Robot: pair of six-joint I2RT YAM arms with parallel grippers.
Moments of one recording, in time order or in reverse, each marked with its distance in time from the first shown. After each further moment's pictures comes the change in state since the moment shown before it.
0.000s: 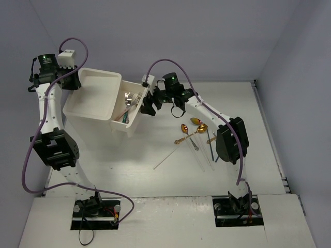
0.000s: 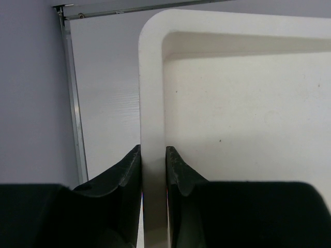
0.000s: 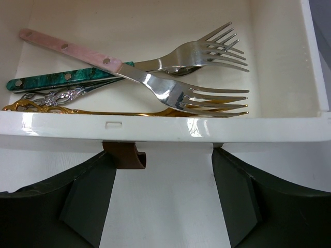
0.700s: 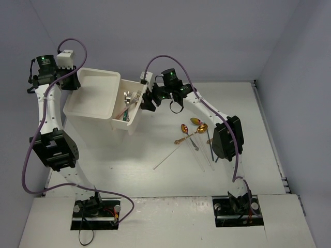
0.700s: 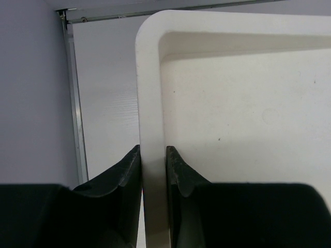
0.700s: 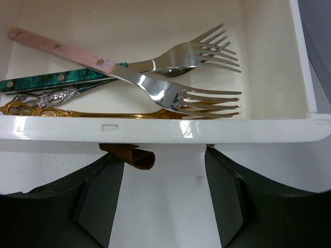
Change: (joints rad) left arm 0.013 -0.011 -0.030 0.029 0.020 -0.001; right arm -0.012 0.090 0.177 -0.121 -0.016 -0.077
